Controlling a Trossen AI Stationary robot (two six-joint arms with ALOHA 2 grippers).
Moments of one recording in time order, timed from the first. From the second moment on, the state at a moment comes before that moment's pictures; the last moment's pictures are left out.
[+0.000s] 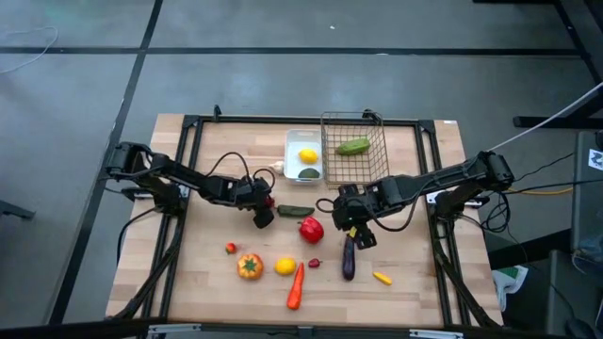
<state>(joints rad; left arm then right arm) -0.02 1.54 0.57 -0.05 -0.25 -0.58 0.24 1.58 1.35 -0.97 0.02 -0.07</state>
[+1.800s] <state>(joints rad) 0.09 1.90 1.14 0.42 -0.29 -0.23 0.24 1.59 1.35 -1.10 0.06 0.00</state>
